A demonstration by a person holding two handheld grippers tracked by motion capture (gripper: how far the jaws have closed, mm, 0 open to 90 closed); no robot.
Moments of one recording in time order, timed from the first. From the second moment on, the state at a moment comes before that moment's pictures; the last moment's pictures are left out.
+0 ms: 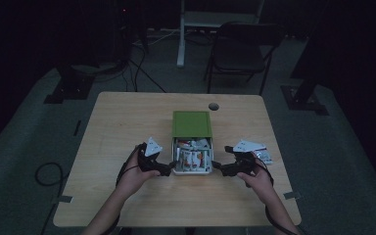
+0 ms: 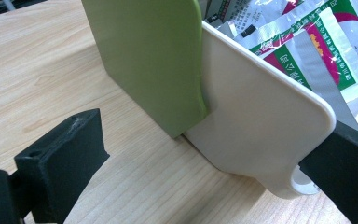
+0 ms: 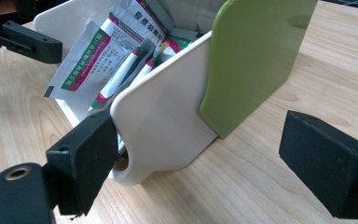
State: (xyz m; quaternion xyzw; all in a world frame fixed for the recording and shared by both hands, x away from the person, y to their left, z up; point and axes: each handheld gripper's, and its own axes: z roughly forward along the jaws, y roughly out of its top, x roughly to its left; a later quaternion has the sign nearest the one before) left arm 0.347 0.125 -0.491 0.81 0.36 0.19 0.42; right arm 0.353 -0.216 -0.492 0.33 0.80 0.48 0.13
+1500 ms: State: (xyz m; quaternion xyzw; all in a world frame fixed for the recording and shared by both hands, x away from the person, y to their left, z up) left arm 0.373 0.124 -0.489 0.81 0.37 0.21 0.41; right arm 0.379 -0.209 -0.490 0.36 0.79 0.48 0.13
